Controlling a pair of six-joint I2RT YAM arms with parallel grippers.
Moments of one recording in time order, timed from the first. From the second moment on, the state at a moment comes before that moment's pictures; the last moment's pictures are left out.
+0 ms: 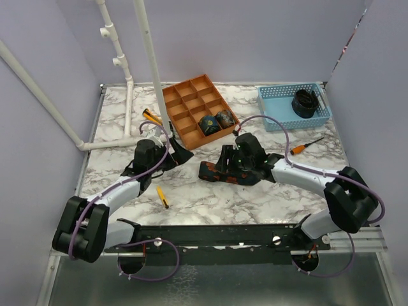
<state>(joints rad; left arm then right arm) -0.32 1.19 0.46 0.32 0.30 -0.77 0.72 1.45 0.80 -0.04 -0.08 0.64</state>
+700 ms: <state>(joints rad) -0.46 1.38 0.50 0.32 0.40 -0.73 0.72 1.57 0.81 -0.05 -0.06 0.67</state>
